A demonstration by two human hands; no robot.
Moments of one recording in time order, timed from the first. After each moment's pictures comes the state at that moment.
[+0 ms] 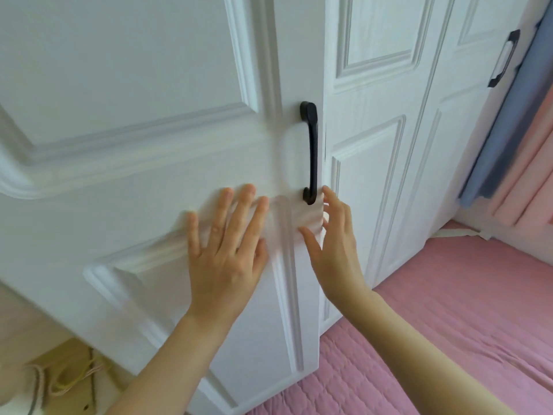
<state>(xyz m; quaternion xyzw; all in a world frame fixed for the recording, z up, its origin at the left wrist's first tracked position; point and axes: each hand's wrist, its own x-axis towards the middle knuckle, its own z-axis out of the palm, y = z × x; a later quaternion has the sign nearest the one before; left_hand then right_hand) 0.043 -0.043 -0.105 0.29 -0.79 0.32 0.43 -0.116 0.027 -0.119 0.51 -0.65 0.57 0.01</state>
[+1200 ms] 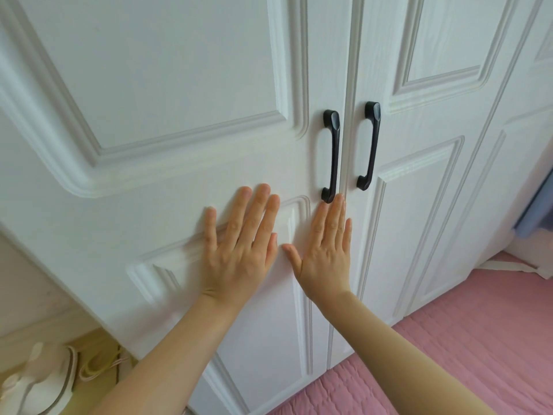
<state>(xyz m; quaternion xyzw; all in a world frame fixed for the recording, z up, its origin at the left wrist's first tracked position) 0.051 -0.095 -0.106 0.33 -0.72 0.46 0.40 -0.097 -0.062 -0.154 0.55 -0.73 0.36 0.20</state>
